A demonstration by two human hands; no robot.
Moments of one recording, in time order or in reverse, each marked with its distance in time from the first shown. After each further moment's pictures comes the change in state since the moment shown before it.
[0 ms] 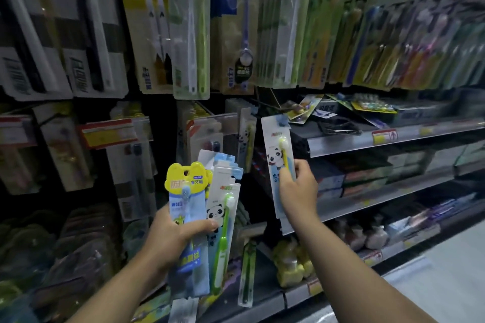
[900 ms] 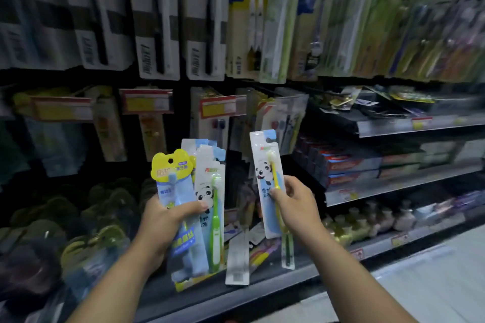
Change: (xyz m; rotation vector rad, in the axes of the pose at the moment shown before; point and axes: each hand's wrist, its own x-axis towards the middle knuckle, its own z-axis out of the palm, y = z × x) left_hand -0.079 0.005 -0.148 -0.100 0.144 0.001; right_hand -0.158 -0.044 0.067 -0.021 -0.318 0.065
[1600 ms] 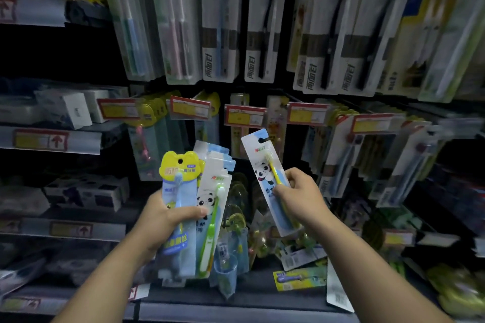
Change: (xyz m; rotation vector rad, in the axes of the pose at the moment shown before) left_hand -0.053 0.057 -0.237 0.165 0.206 0.047; right_hand -0.031 -0.118 0.203 -0.138 -0.375 -0.126
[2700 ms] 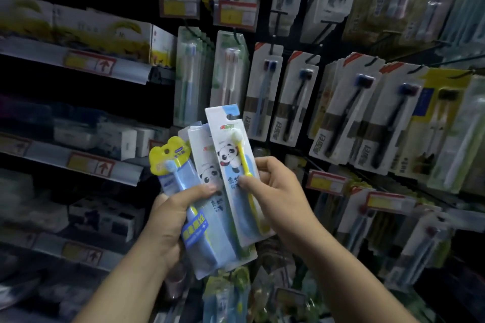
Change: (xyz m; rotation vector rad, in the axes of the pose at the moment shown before) left_hand -0.022 0.103 0.005 -0.607 0.150 0.102; right_hand -0.044 -0.159 0.008 0.320 -0.166 -0.390
